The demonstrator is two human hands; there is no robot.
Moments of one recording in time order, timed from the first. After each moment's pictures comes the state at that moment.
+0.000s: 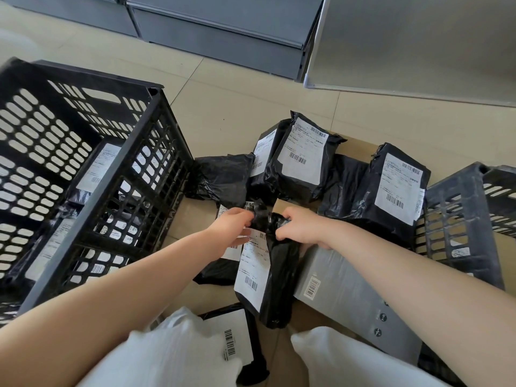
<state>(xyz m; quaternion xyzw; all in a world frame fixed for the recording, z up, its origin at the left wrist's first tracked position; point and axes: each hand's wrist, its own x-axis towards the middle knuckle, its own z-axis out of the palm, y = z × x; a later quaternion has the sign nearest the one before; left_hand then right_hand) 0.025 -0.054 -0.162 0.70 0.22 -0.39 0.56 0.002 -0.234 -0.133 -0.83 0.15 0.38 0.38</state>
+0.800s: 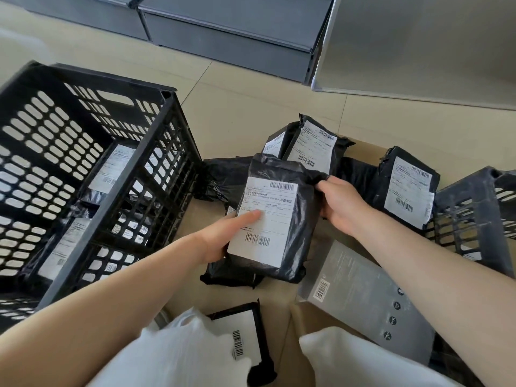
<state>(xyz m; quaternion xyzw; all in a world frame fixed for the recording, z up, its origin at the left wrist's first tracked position) 0.018 -0.020 -0.139 0.60 0.16 -0.47 0.62 0.030 -0.261 -0.122 -0.62 0.35 0.12 0.70</state>
